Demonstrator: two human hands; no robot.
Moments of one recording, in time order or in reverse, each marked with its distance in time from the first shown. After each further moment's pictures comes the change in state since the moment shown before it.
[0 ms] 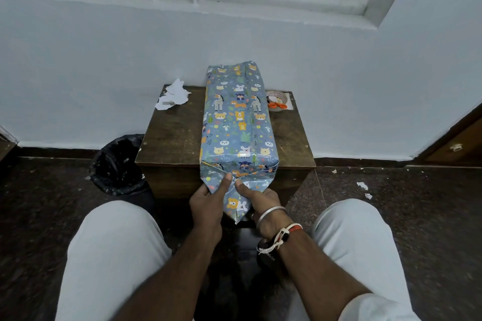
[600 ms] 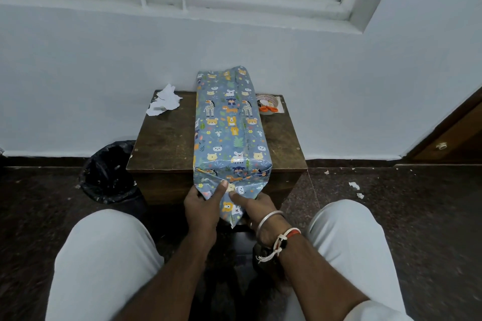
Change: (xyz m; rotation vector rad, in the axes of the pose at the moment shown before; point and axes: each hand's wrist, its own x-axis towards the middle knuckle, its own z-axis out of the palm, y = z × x) left_hand 0.012 -0.011 -0.004 0.073 -0.029 0.149; right_hand -0.007 -0.002 -0.005 -0.153 -0.045 0.005
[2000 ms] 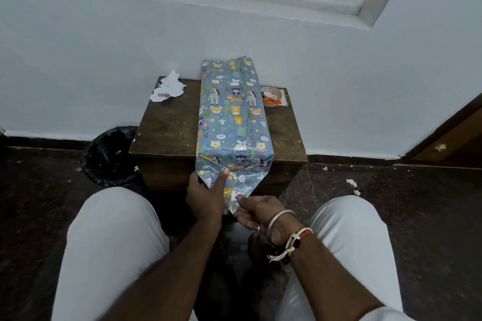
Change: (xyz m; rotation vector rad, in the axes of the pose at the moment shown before) left_hand -0.013 0.000 0.010 0.275 0.232 0.135; right_hand -0.031 -0.003 -0.020 -0.088 -0.023 0.233
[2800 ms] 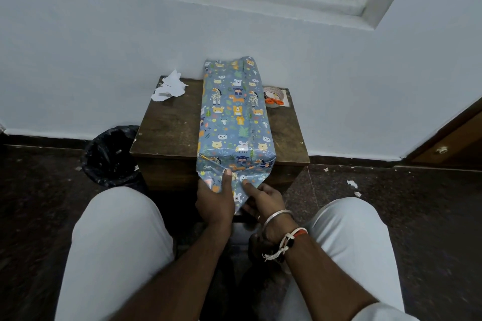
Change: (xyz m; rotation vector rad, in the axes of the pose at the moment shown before) left_hand -0.019 0.004 0.012 0.055 0.058 -0.044; right_hand 0.017 -0.003 0.006 0.126 0.083 -0.205
